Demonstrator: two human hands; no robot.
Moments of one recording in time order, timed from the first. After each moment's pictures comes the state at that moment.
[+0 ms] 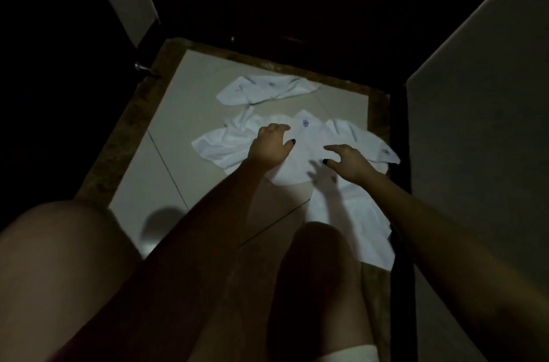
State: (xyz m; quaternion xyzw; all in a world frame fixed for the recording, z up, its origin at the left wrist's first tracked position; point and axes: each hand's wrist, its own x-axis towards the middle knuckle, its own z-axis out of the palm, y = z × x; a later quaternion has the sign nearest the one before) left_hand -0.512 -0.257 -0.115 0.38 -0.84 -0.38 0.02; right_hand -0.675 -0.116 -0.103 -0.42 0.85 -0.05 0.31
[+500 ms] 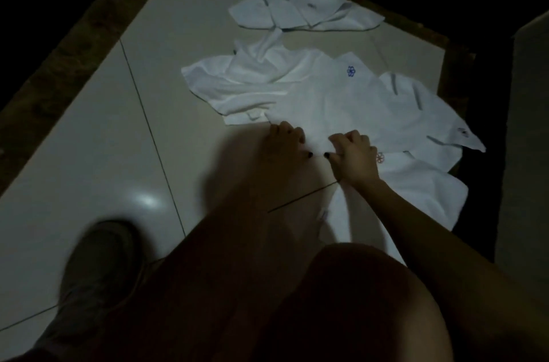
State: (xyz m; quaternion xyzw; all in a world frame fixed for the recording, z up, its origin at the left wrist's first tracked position) left_hand -0.519 -0.218 -0.357 0.43 -0.84 -0.32 0.06; right_hand -0.670 -0.124 -0.323 -0.50 0.85 0.00 0.18
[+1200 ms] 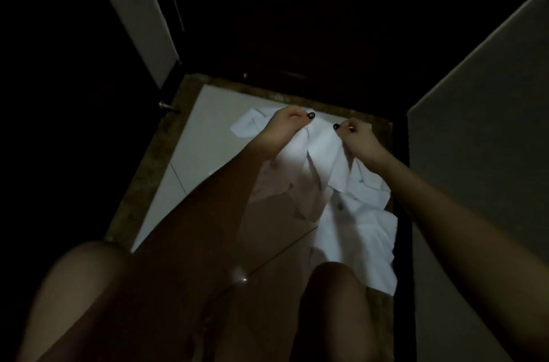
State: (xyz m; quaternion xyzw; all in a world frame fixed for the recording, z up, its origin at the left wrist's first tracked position) left_hand -0.534 -0.327 0.056 0.34 -0.64 -0.68 0.12; right_hand -0.675 -0.204 0.062 -0.28 0.83 -0.36 0.33
